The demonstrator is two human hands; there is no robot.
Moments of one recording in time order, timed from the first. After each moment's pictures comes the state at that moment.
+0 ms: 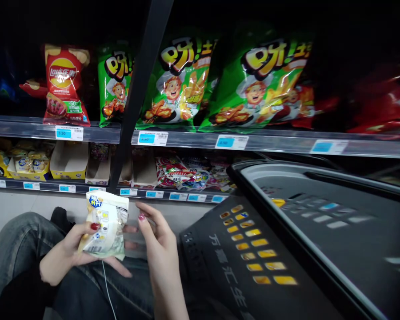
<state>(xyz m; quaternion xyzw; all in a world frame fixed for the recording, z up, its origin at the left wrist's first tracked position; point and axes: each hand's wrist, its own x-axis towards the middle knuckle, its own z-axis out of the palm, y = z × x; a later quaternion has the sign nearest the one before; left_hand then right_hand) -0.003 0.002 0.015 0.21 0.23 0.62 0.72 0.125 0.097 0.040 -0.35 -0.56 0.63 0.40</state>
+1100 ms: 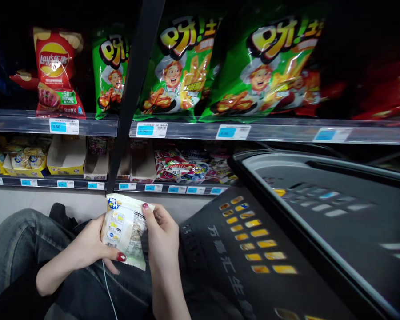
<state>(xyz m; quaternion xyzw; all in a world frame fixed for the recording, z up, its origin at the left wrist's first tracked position) 0.017 0.007 0.018 0.25 0.53 0.55 0.60 0.122 0.112 0.015 -0.41 -0.52 0.62 0.41</state>
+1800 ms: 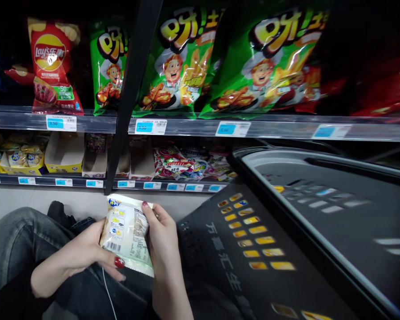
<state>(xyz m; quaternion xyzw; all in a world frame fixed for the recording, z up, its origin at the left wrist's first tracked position) 0.022 -0.002 0.020 0.18 0.46 0.55 0.67 0.123 0.118 0.005 -0.42 -0.42 0.70 0.40</state>
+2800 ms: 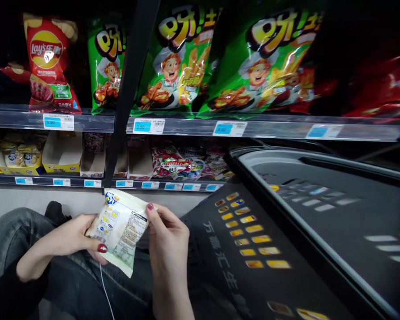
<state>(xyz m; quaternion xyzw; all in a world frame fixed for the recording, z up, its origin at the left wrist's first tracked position) -0.017 -0.003 0.028 0.34 0.52 0.44 0.65 0.130 0.111 0.019 -0.37 -0.46 0.64 0.49</state>
